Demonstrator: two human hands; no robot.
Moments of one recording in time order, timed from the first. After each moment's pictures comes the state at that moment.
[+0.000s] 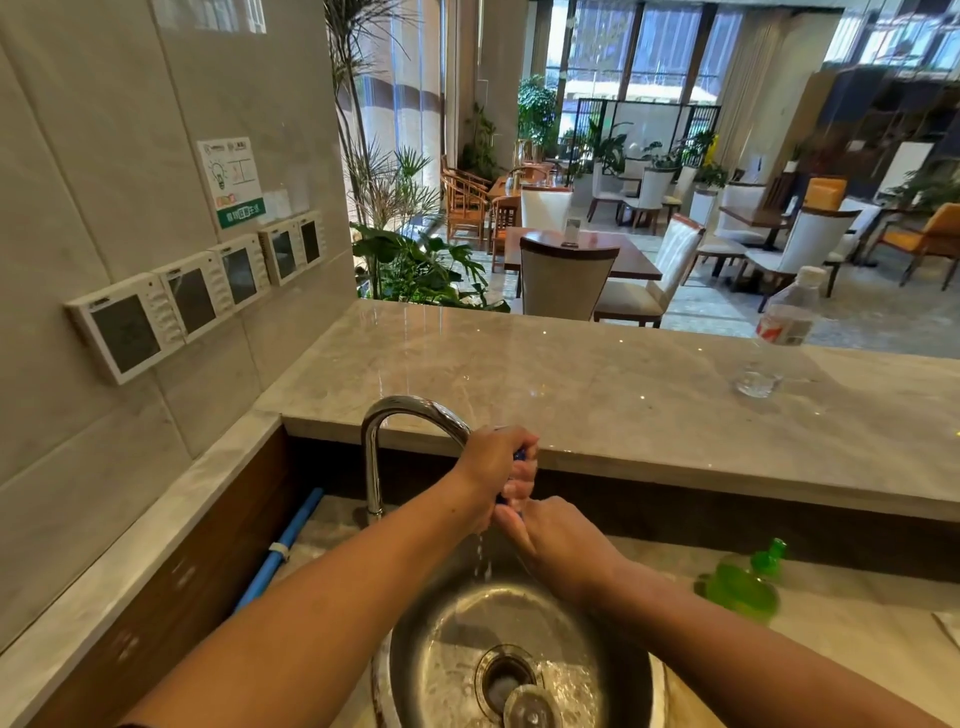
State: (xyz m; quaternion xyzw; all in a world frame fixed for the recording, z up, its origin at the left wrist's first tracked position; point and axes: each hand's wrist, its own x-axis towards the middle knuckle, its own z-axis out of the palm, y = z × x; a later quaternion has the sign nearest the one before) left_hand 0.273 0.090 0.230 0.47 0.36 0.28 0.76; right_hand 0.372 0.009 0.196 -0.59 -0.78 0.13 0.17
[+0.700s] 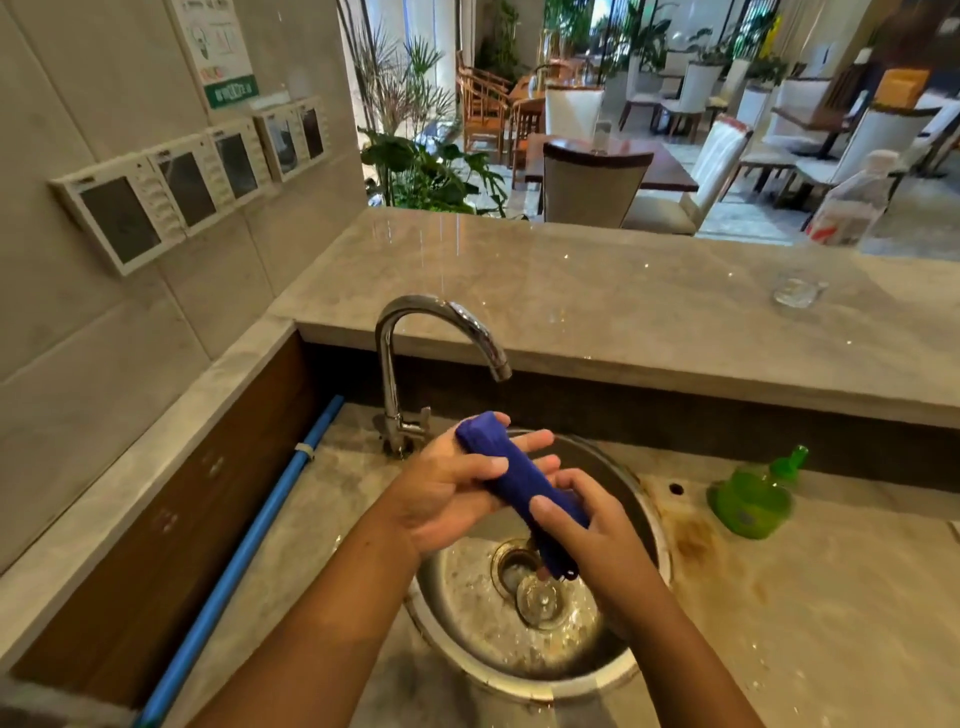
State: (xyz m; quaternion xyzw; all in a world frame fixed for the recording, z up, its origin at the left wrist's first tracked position) left_hand 0.191 0.025 0.159 0.32 0.17 0.28 0.89; right_hand 0.345 -0.085 0.148 -0.59 -0.43 0.47 0.50
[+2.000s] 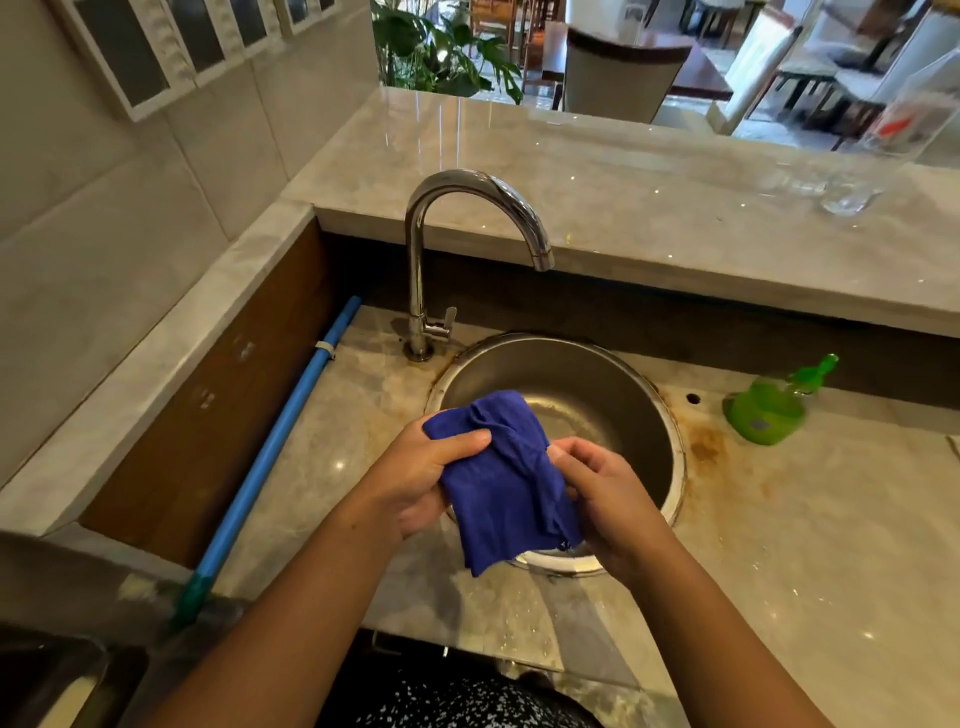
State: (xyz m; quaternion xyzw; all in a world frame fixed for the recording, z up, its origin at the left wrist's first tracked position) left_hand 0.126 -0.028 0.110 0.30 0.40 0.32 0.81; right_hand 0.296 -0.113 0.114 -0.62 -0.28 0.55 0.47
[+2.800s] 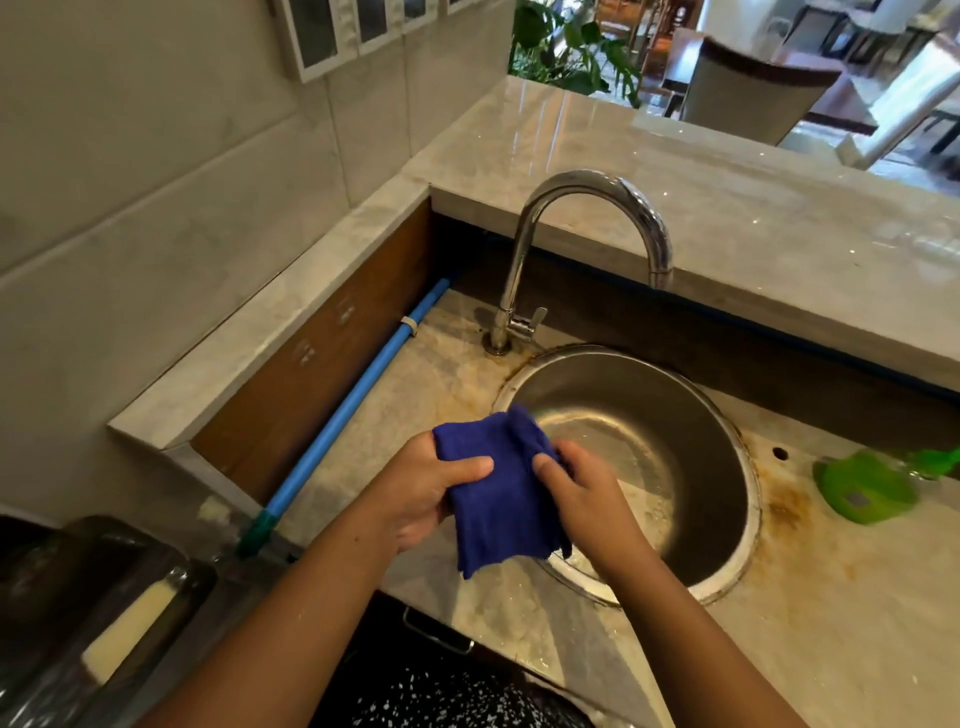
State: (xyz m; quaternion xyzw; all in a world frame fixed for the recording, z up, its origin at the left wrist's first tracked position) left_hand 0.064 -0.037 0.088 0.27 0.46 0.37 0.76; right_hand 0.243 -0.070 0.091 -0.66 -0.51 0.44 0.33
